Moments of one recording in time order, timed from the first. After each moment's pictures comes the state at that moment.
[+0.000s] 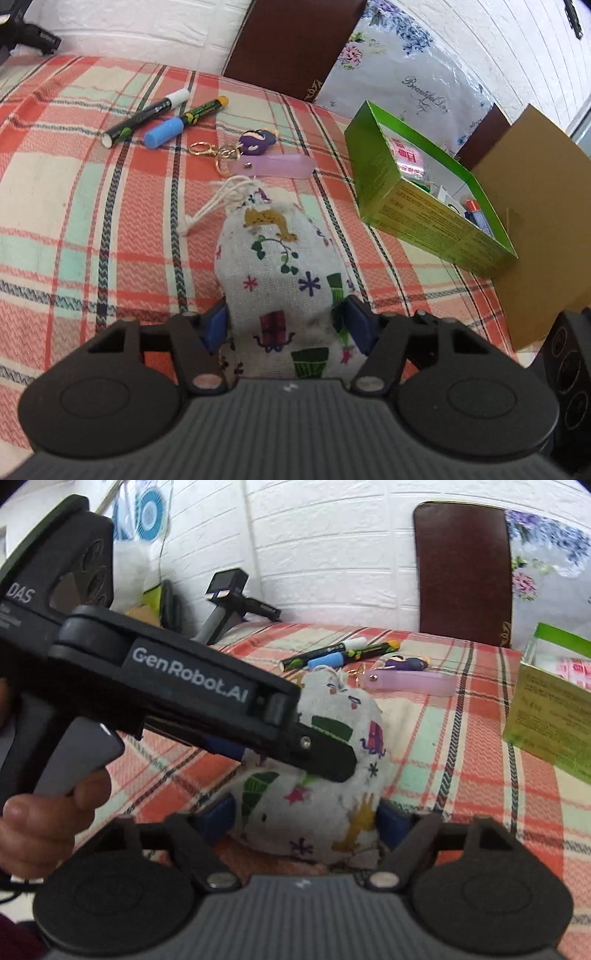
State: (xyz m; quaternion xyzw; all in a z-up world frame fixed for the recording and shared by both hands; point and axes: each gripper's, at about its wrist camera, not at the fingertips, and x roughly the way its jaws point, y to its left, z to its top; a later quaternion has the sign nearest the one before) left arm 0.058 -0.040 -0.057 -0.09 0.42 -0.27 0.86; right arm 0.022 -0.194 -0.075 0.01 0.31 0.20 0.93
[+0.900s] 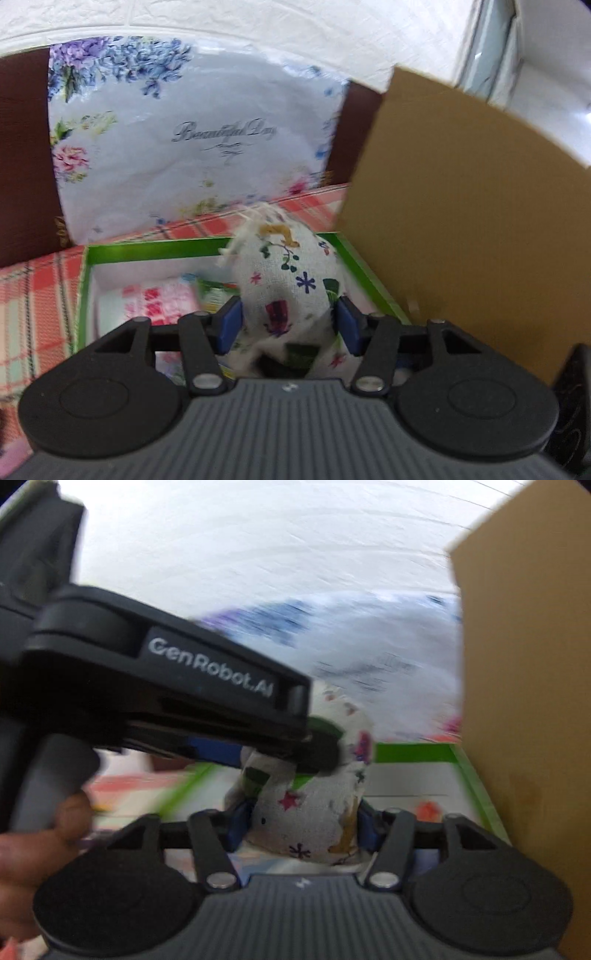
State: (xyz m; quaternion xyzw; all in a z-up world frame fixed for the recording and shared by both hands) left arm 0.142 -0.312 0.016 0.05 0.31 -0.42 0.85; right arm 0.070 -0.401 -0.022 0.07 0.19 -0.15 0.97
